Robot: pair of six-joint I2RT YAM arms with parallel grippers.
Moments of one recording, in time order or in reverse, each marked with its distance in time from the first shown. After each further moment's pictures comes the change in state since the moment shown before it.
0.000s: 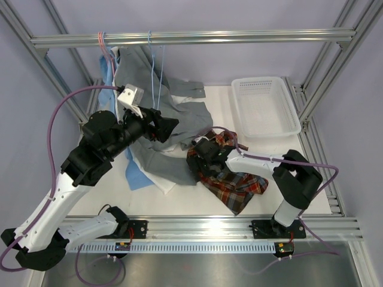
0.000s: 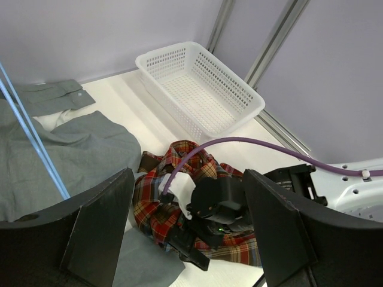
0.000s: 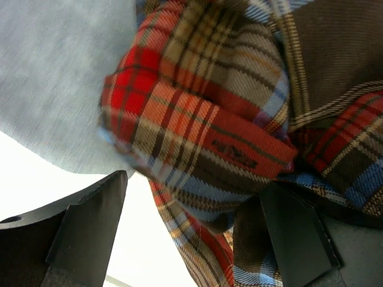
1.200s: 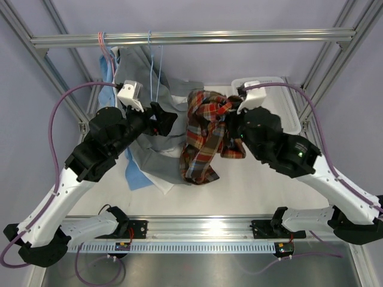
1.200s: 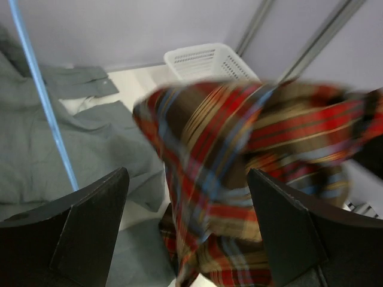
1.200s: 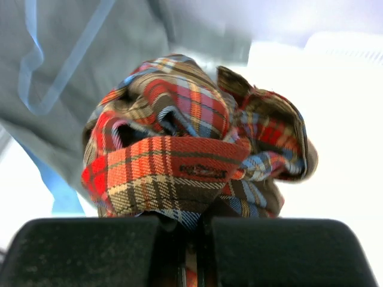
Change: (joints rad) left arm -0.002 0.034 0.025 -0.025 -0.123 -0.051; right arm 0.120 -0.505 0.471 -0.262 0.548 -0.046
